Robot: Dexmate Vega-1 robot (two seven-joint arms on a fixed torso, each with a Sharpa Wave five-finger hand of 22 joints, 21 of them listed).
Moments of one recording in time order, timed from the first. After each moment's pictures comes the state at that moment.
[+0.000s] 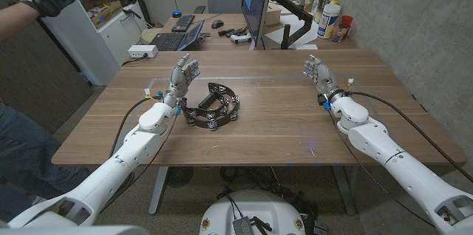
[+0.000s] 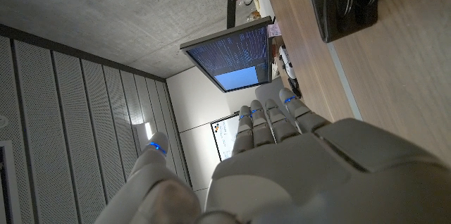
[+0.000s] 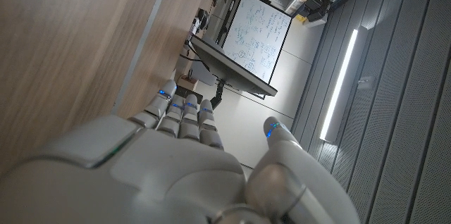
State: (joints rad) left arm 0.90 0.57 0.35 -1.41 -0.61 -0.26 0.05; left_hand 0.02 -0.17 0.48 -0.07 0.47 0.16 0.08 0.20 0.18 0.18 0.00 0.20 0.19 0.12 -0.01 0.19 0.18 0.07 -0.04 0.40 0.17; right arm -0.91 -0.61 -0.36 -1.55 0.59 0.11 -0.14; right_hand 0.13 -0.01 0.37 0.04 0.40 0.17 0.09 0.21 0.18 0.14 0.13 0.22 0.18 0.07 0.05 0.20 0.19 -0.01 -0.03 0.66 0.17
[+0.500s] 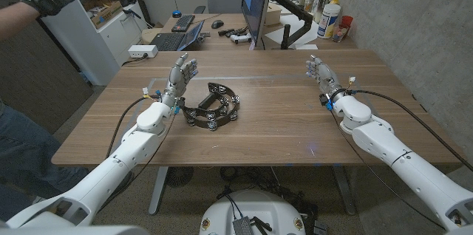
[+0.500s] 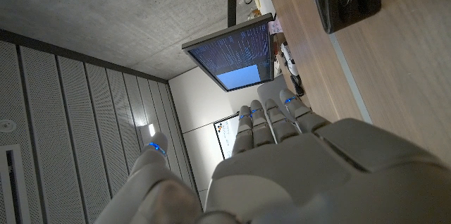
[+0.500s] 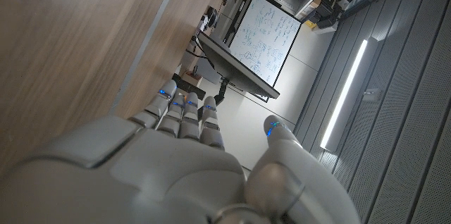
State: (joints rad) left arm 0.90 0.58 0.34 -1.42 -0.59 -0.28 0.05; left_hand 0.02 -0.17 0.47 -0.08 0.47 0.17 0.08 0.20 0.18 0.19 0.00 0.20 0.19 0.12 -0.01 0.19 0.18 0.06 -0.03 0.39 0.17; right arm -0.93 -0.66 -0.35 -1.63 0.55 0.04 -0.20; right_hand 0.16 -0.01 0.37 0.02 0.41 0.22 0.05 0.21 0.18 0.16 0.13 0.23 0.18 0.07 0.05 0.21 0.19 -0.01 -0.04 0.64 0.17
